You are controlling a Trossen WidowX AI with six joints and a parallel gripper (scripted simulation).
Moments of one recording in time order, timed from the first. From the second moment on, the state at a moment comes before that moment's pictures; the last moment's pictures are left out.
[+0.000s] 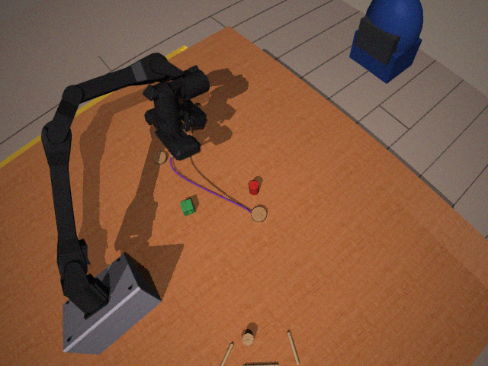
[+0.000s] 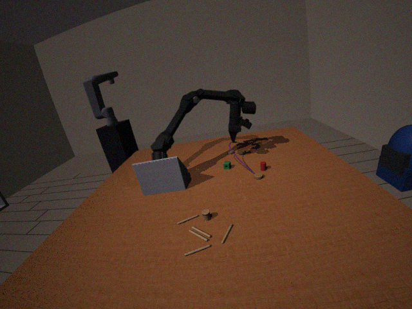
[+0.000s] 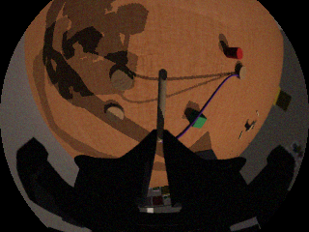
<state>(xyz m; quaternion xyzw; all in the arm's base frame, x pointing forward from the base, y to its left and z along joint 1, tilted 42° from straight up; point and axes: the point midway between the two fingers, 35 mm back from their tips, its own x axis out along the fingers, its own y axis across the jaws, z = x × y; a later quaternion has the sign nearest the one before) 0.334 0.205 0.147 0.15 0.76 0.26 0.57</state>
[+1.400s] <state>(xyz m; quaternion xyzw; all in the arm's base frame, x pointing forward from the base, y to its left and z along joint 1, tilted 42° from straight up) 0.359 0.223 0.161 0.47 0.72 -0.29 0.41</state>
